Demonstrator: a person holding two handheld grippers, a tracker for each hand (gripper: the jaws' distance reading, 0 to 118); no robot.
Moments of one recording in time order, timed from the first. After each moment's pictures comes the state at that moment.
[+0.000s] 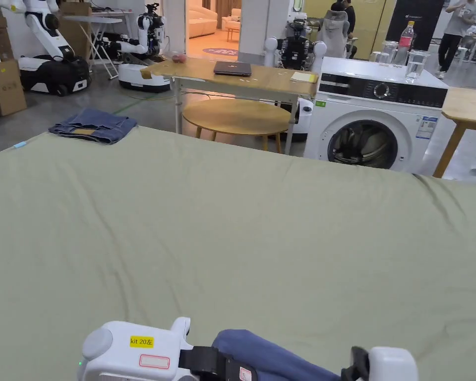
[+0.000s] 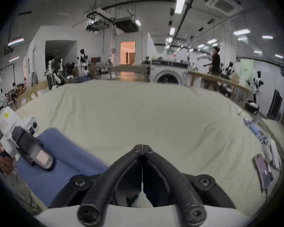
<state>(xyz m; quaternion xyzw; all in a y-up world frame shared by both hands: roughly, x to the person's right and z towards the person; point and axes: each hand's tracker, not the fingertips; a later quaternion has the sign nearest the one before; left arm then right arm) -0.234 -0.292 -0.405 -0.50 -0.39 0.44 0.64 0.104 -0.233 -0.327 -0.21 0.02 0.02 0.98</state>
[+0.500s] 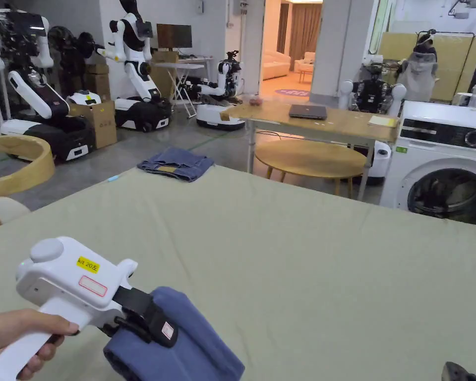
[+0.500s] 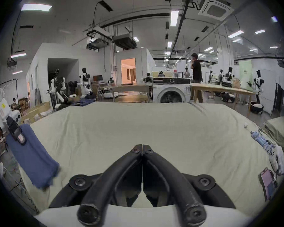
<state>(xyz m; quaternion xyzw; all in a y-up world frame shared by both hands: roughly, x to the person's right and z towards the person) -0.461 -0.153 -0.436 -0.55 -0.25 0.30 0.74 0.089 -0.187 -0.368 -0.15 0.03 -0.02 0.99</state>
